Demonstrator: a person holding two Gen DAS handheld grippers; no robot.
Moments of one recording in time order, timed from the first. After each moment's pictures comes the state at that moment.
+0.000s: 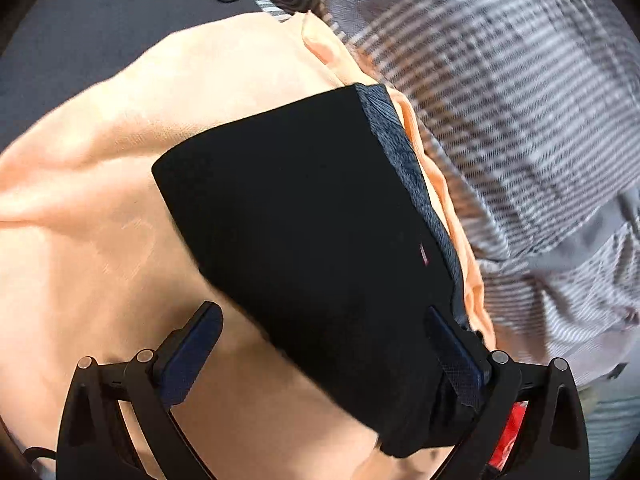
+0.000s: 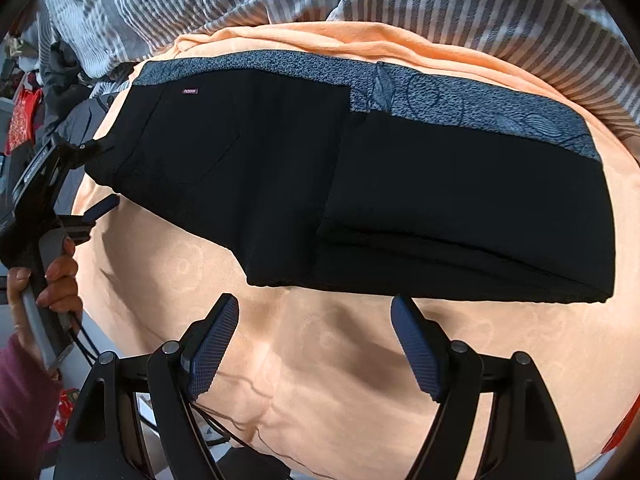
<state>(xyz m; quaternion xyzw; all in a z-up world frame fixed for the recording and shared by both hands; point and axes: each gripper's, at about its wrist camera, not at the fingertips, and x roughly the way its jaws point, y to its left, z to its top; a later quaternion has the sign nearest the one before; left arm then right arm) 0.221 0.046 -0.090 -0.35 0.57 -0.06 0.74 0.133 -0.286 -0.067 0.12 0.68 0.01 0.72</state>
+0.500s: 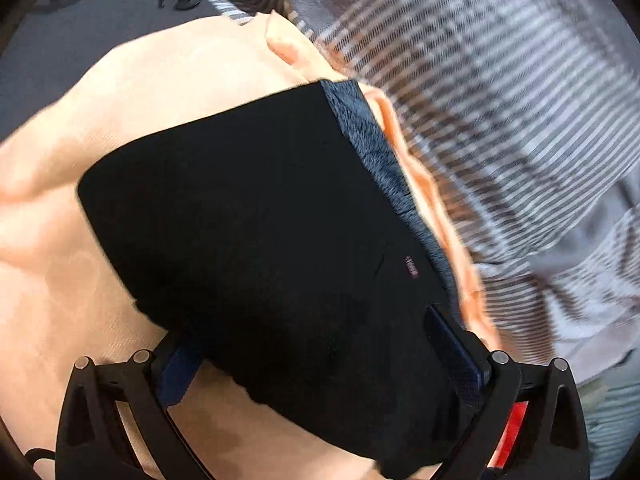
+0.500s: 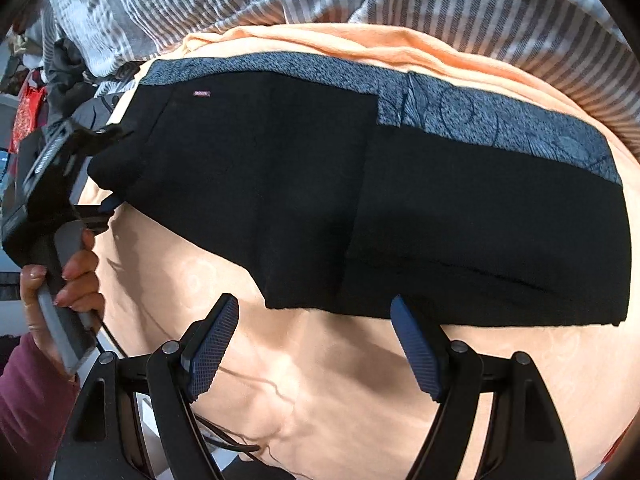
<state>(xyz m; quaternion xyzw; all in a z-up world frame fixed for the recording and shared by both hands) 0.242 0.014 -0.088 -0.30 0.57 -0.07 0.76 0.150 -0.271 -0.071 0.12 0.67 0.02 0.73</state>
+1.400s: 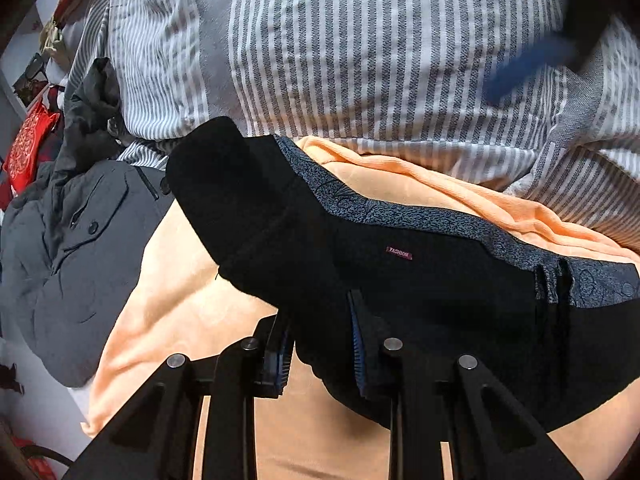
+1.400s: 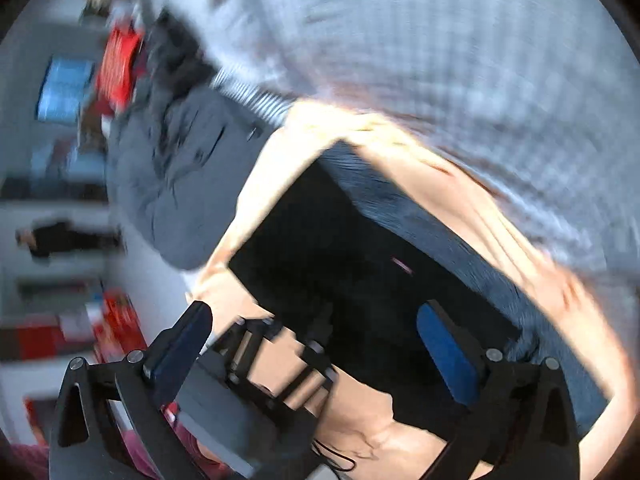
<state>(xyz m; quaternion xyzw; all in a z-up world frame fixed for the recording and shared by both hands) 0.220 -0.086 -0.011 0.07 0.51 -0.01 0.86 0.388 -0.127 0.011 0.05 0.73 0.26 0.63</state>
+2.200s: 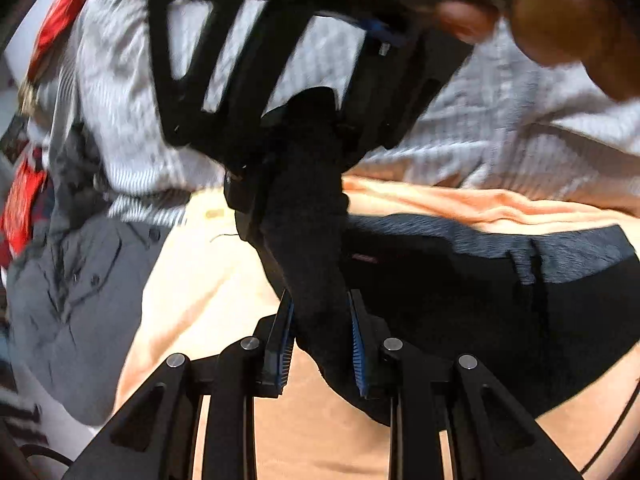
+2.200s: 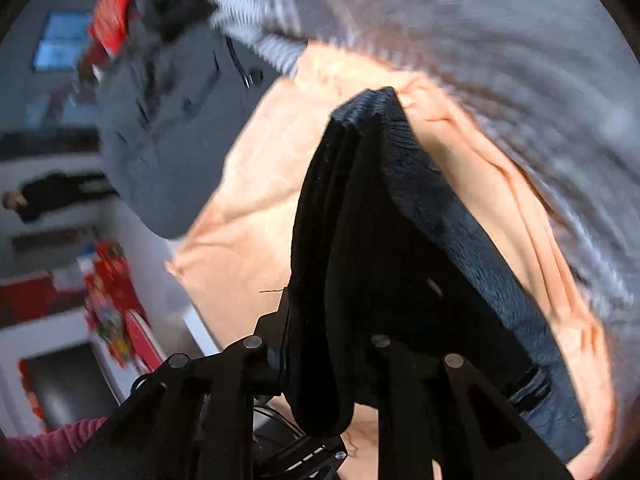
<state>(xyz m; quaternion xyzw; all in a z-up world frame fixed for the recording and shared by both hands) 0.195 -0.131 0.016 0.15 0.46 -0.07 0.87 0.370 -0.132 -0.037 0.09 0.74 0.28 0.61</state>
